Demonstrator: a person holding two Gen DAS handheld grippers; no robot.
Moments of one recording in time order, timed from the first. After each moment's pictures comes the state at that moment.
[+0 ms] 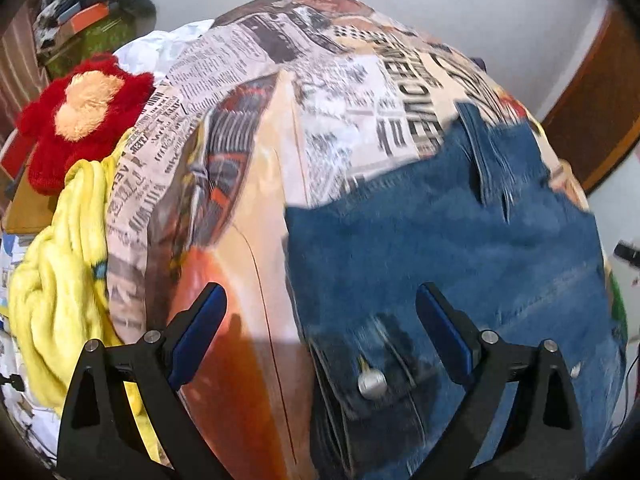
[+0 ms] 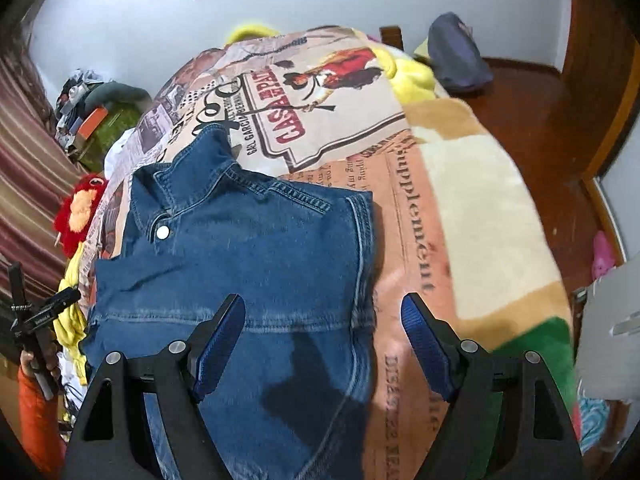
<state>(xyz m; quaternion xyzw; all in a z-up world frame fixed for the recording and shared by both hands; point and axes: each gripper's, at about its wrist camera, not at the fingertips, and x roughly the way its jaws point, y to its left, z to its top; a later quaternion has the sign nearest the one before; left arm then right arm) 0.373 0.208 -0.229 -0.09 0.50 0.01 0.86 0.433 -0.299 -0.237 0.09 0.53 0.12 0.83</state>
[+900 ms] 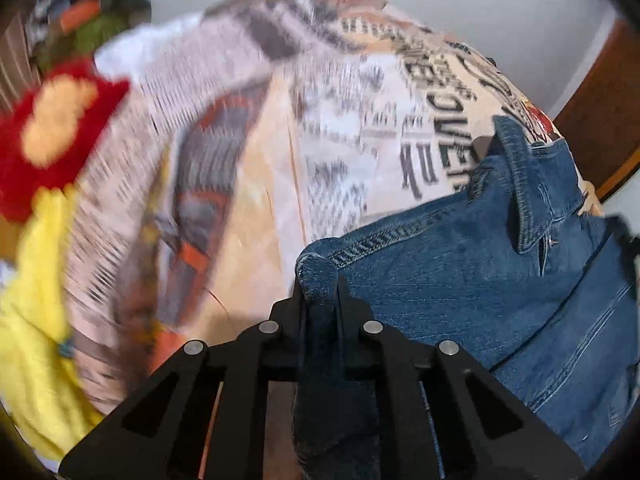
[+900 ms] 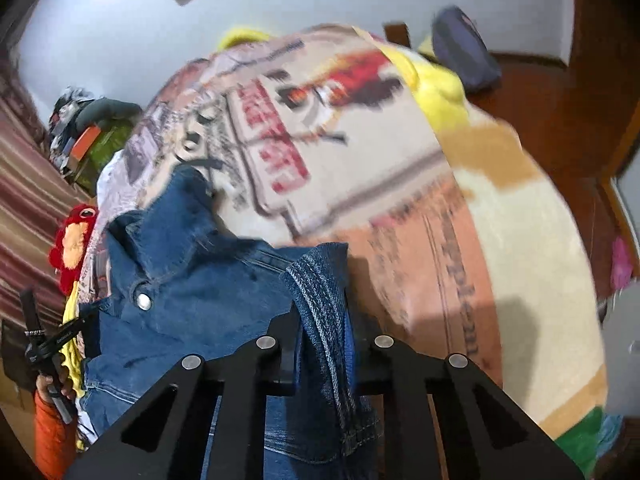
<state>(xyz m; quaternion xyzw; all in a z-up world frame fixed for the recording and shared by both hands) 0.439 0.201 -0.249 -0.07 0.50 0.02 0.86 0.523 -0.268 -0.249 0.11 0.52 0.13 0.84</state>
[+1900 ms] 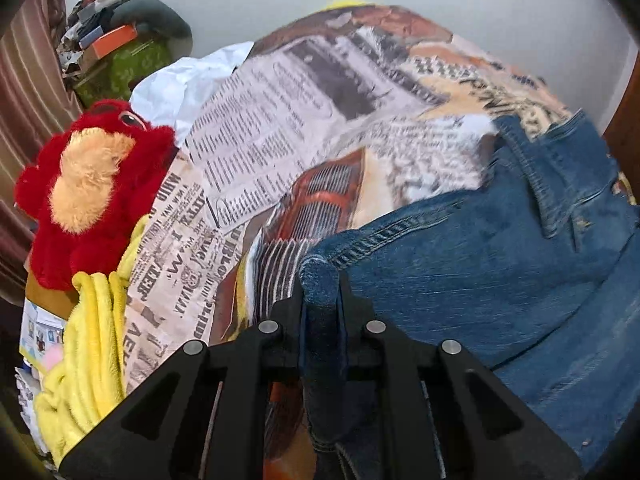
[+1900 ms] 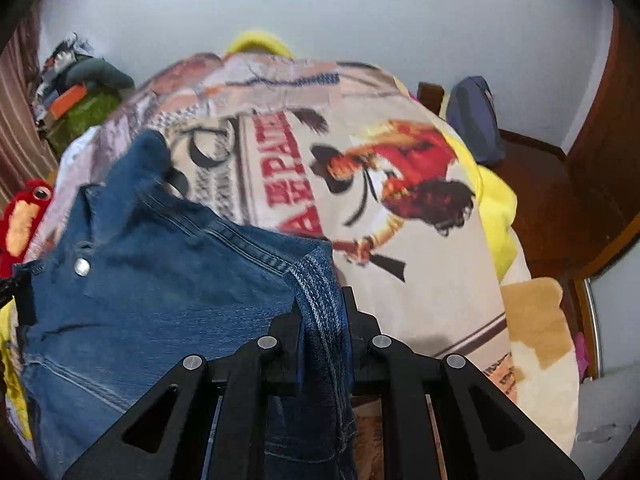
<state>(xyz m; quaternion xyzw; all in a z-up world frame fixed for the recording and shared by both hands) 0.519 0.263 -0.264 -0.03 0.48 0.11 0.87 0.625 -0.187 -0.267 -0.03 0.47 0.09 0.88</state>
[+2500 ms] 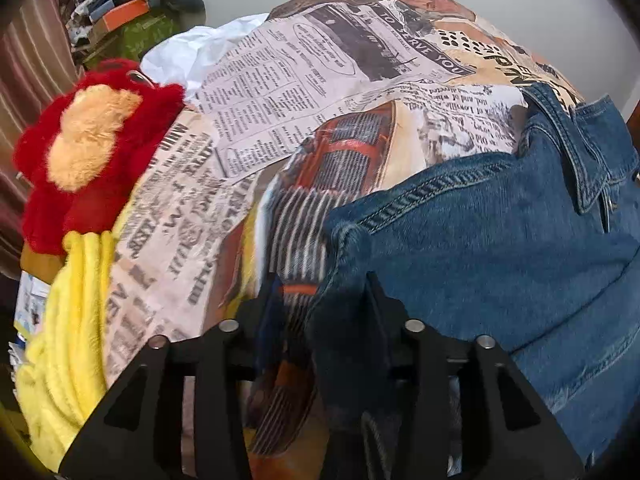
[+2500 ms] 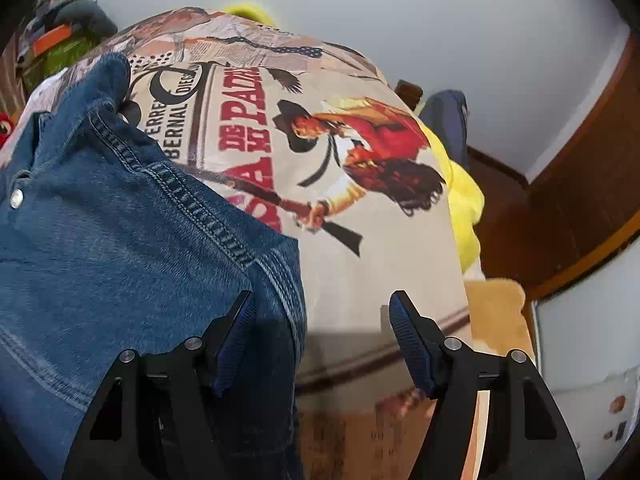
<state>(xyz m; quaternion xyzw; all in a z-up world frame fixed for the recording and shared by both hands) 0.503 0.271 -0.286 -0.05 0.50 0.13 0.85 0.615 -0.188 -0.291 -0.13 0.48 0.04 0.87</state>
